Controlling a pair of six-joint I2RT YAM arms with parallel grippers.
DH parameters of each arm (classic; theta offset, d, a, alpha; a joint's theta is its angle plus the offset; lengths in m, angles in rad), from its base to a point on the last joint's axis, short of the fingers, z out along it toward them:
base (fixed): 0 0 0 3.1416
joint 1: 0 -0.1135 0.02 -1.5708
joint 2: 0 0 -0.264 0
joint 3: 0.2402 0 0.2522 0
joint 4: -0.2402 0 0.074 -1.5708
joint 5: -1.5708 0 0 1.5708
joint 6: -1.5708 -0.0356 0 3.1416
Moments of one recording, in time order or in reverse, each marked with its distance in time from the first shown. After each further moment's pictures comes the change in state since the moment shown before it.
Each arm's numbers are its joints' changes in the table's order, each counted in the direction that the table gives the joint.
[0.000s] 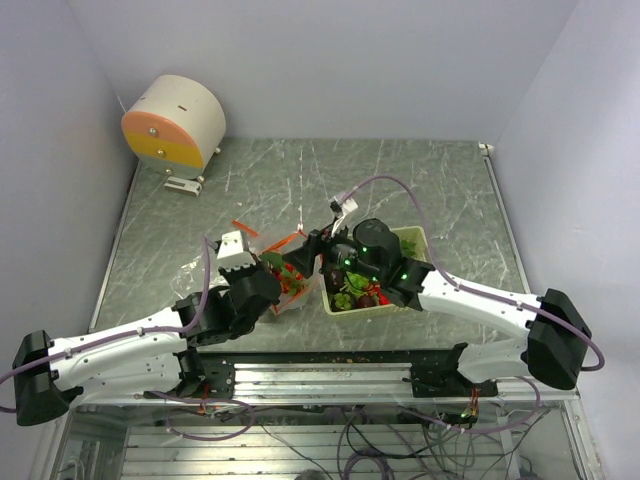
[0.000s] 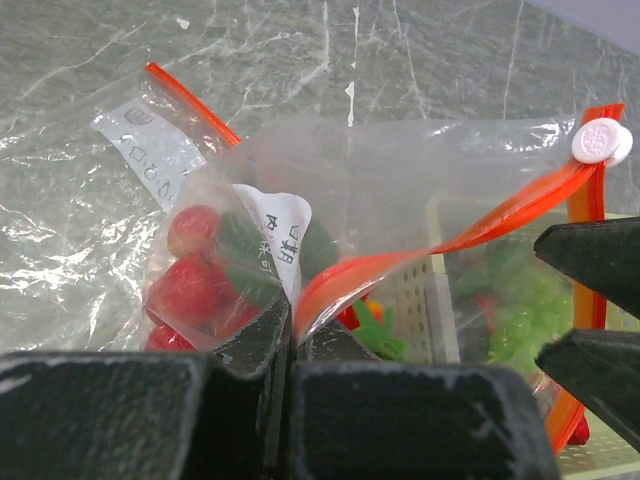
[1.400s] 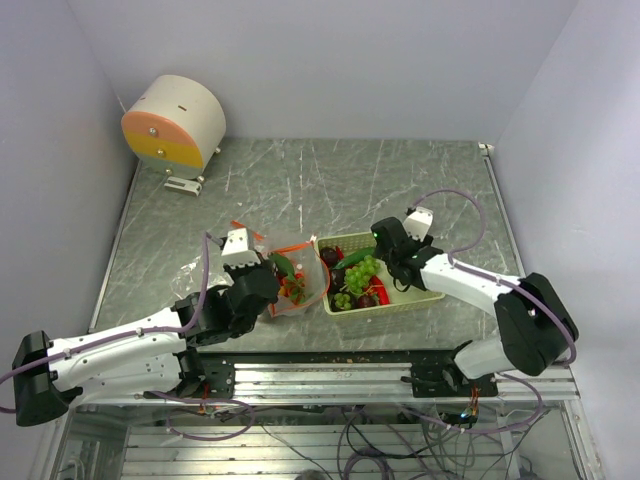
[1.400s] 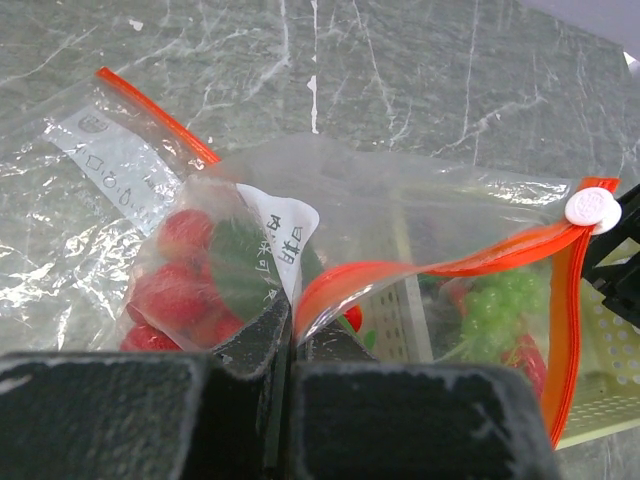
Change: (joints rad) left arm 0.000 0.003 0.000 0.079 -0.063 -0.082; right arm 0.343 -0.104 -0.098 -0.538 -0.731 -0.279
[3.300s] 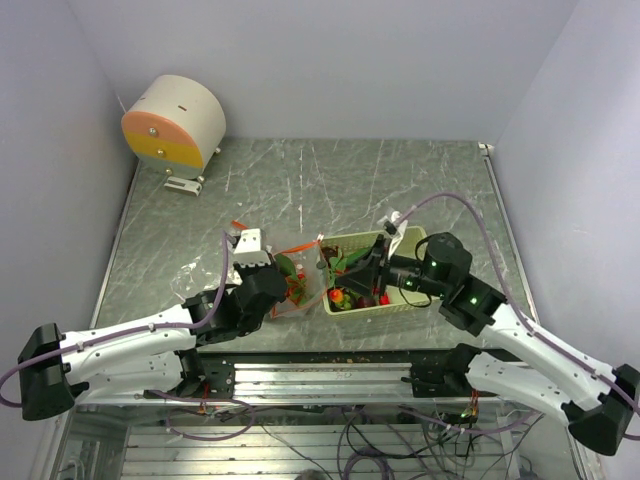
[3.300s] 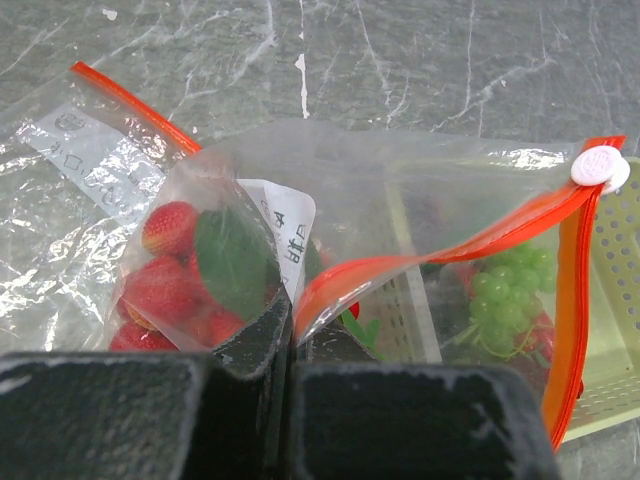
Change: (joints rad) left arm 0.000 -0.067 -0.006 0.066 -0.043 -0.066; right arm -0.204 0.614 -0.029 0.201 1.062 0.396
